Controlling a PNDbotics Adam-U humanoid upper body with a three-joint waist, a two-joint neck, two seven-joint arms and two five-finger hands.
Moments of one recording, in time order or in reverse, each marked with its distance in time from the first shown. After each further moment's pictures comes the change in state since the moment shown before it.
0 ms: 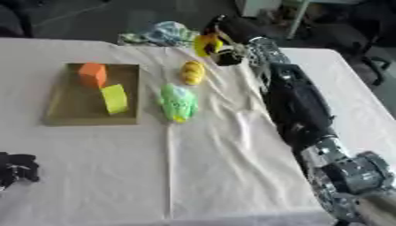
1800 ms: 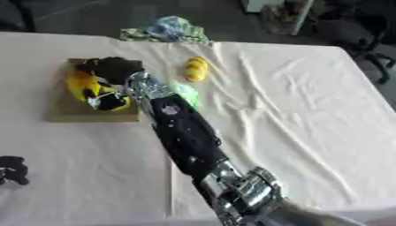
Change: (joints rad) left arm -0.065 0.000 -0.043 0.000 0.012 0.000 -0.047; right arm 0.011 0.368 0.009 0.022 0.338 0.108 0.049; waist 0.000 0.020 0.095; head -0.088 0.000
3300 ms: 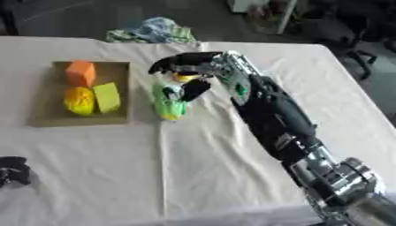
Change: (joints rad) left arm 0.051 0.008 0.035 -0.003 -0.009 -0.001 0.035; right arm 0.145 -0.426 0.260 -0.209 -0.819 -0.140 0.593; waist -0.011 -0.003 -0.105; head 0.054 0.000
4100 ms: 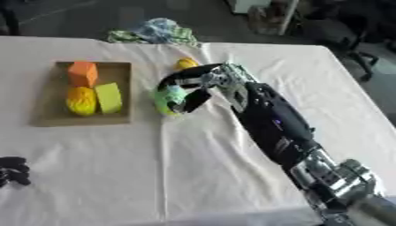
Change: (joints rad) left arm 0.001 0.000 0.000 0.000 -0.002 0.000 0.000; right arm -0.010 0.035 -0.014 0.062 0.153 0.018 0.018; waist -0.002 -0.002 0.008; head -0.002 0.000
